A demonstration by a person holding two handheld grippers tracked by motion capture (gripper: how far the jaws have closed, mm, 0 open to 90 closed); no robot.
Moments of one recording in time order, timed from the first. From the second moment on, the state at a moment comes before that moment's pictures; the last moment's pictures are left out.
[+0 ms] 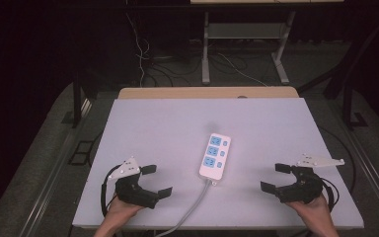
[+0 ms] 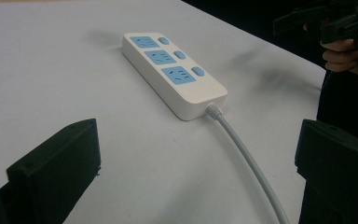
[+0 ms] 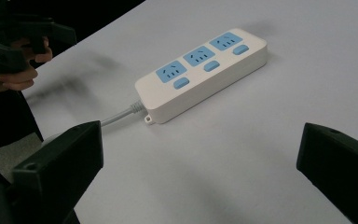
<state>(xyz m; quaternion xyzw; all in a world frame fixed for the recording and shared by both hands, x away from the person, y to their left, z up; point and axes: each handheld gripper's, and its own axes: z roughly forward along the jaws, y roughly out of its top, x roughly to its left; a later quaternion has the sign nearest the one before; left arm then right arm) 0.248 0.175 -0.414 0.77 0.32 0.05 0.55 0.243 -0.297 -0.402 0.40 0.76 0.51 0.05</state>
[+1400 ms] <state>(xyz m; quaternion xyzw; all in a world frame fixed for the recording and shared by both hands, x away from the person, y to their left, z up) 0.249 0.180 -0.417 0.77 0.31 0.04 0.55 0.252 -0.297 -0.396 0.41 0.77 0.49 0.04</state>
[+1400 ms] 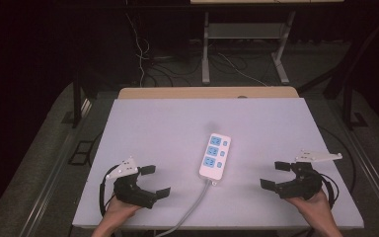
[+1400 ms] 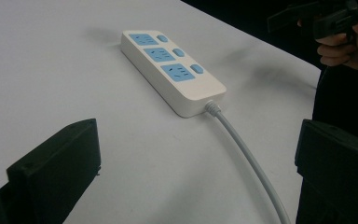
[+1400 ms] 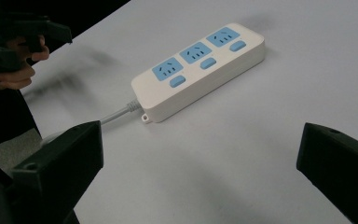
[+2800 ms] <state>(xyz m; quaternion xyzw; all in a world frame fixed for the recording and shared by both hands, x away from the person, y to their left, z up) 0.250 0.181 -0.420 0.77 0.32 0.04 0.54 0.300 -0.256 -0.364 0.36 0.82 0.45 0.02</state>
